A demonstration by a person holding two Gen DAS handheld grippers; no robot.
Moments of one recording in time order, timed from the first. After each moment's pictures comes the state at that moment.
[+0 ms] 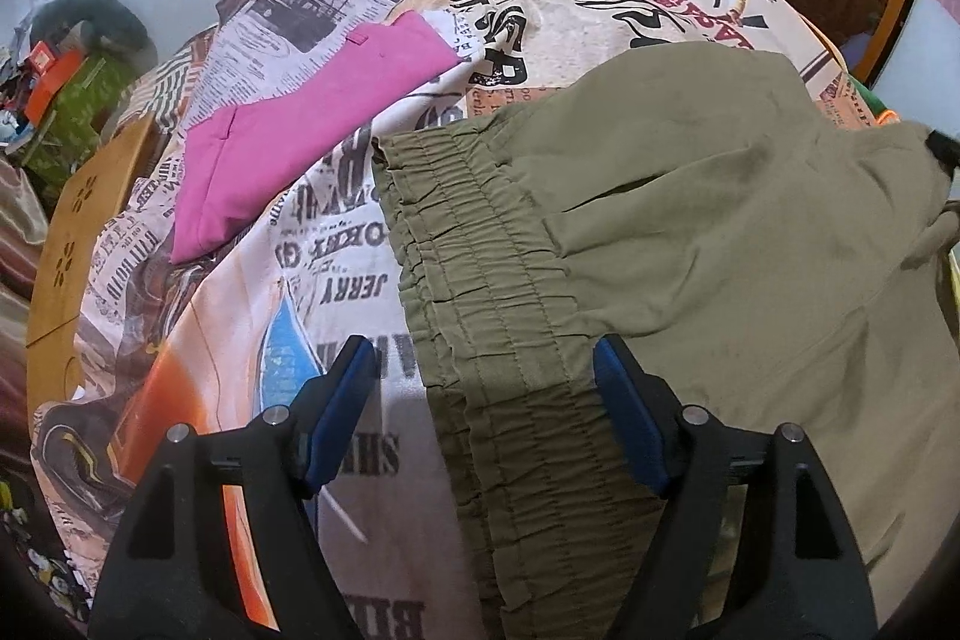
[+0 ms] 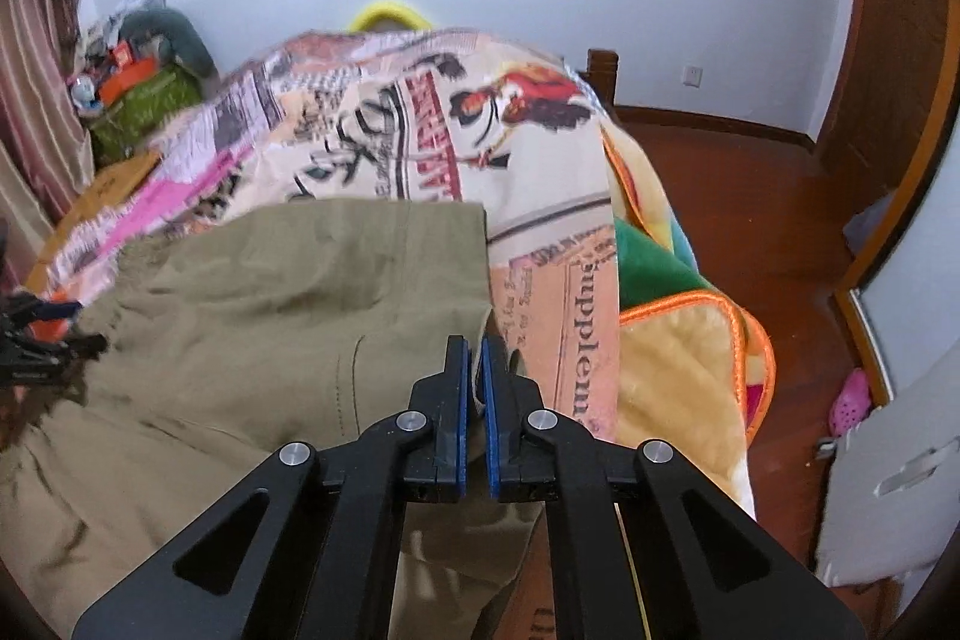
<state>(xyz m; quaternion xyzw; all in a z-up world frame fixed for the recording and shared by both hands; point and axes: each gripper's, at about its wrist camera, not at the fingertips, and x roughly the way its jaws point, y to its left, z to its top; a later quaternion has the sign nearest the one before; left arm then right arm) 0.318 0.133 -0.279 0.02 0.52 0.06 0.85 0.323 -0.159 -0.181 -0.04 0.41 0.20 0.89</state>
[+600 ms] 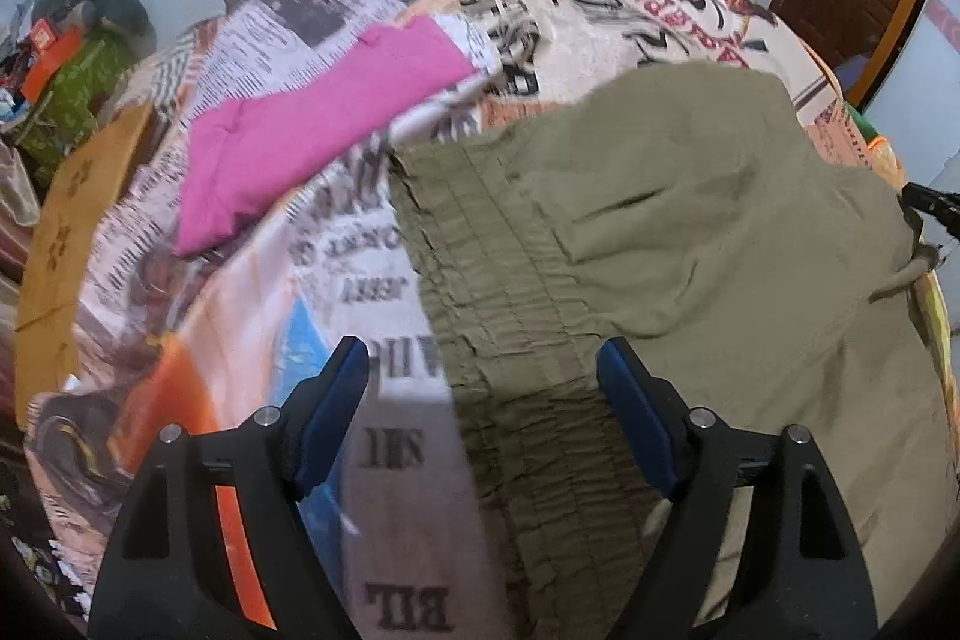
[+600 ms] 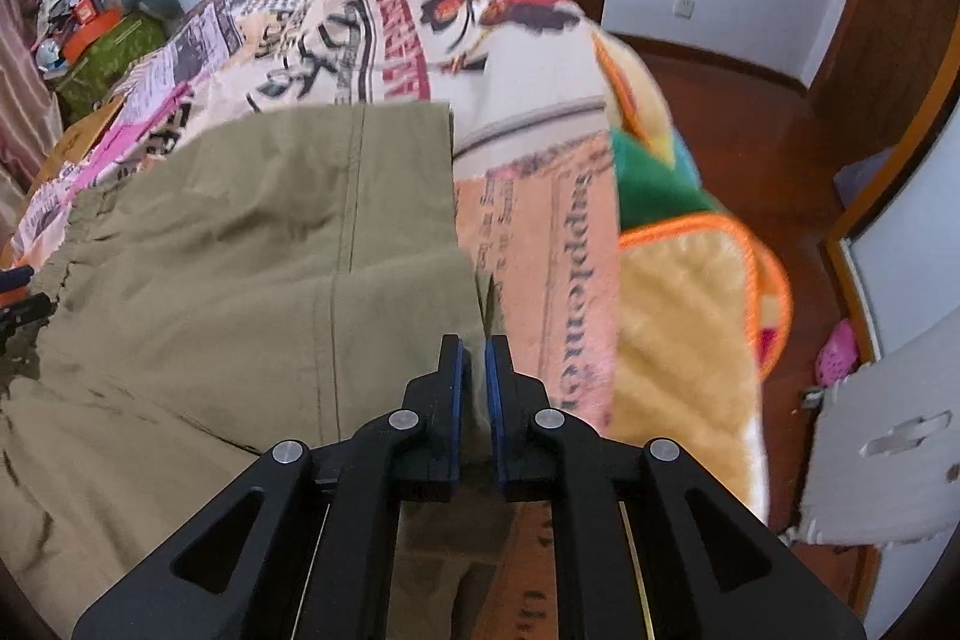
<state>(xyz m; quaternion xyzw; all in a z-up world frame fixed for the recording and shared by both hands) 0.313 0.146 -0.261 -0.01 0.51 0.05 0.86 0.331 -0.159 -0.200 -0.06 0.49 0.18 0.85</state>
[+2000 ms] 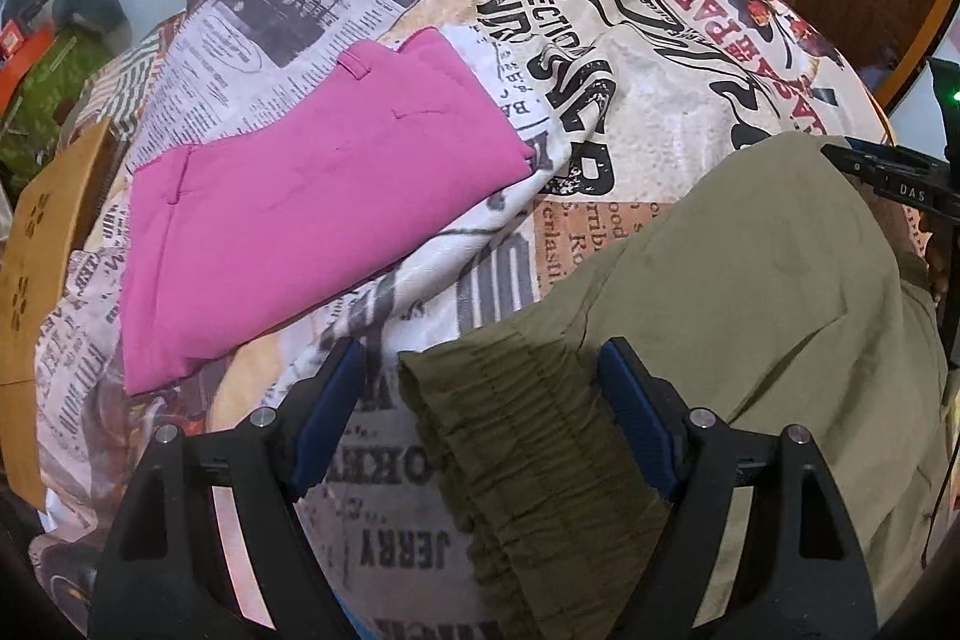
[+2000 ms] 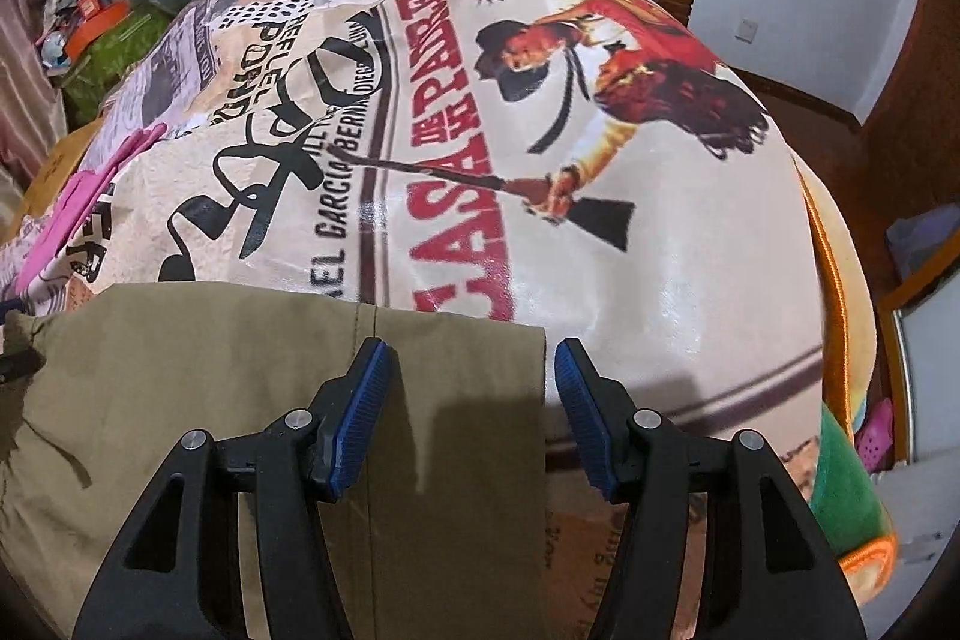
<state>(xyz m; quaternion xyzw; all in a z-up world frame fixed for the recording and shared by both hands) 0.422 0.184 -0.296 -0.03 0.54 0.04 0.84 0.472 -0.064 -0.251 -0.08 0.49 0.22 0.84</state>
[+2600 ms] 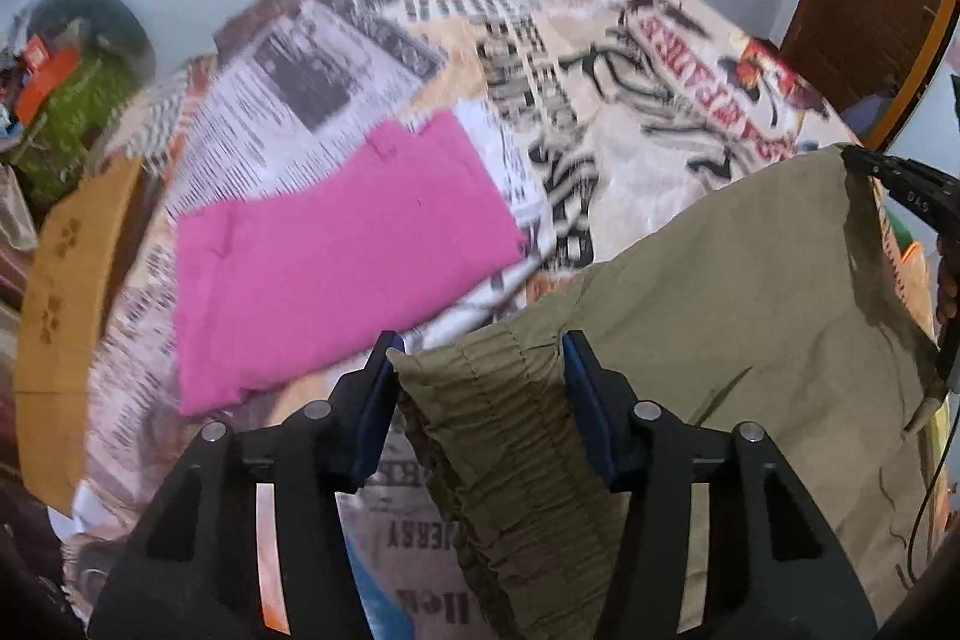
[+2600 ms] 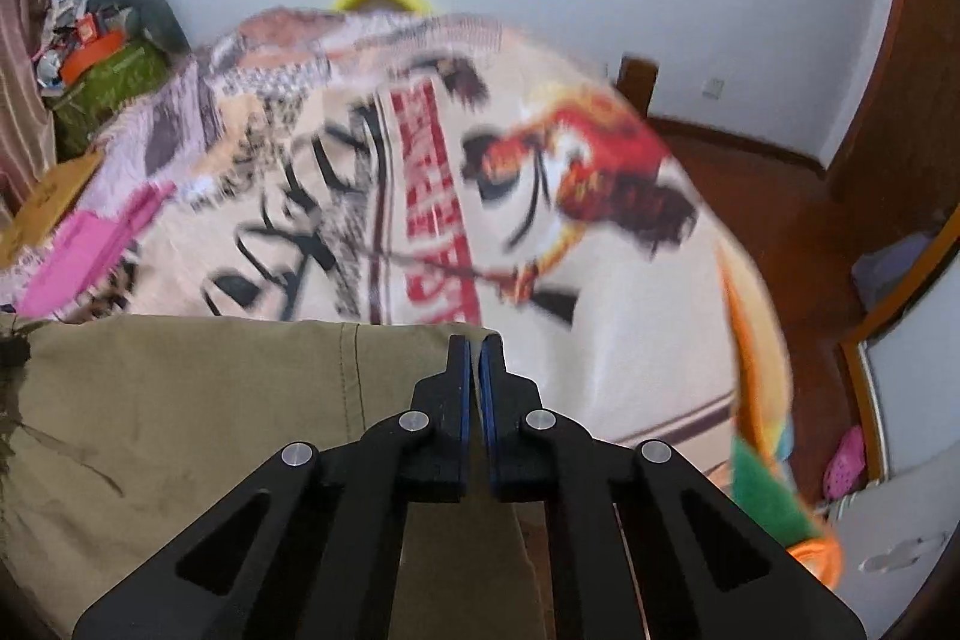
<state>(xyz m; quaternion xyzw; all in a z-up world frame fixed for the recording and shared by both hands) 0.416 0.181 -0.234 -0.02 0.49 0.06 0.87 0.458 -0.068 -0.190 -0.08 0.41 0.19 0.89</state>
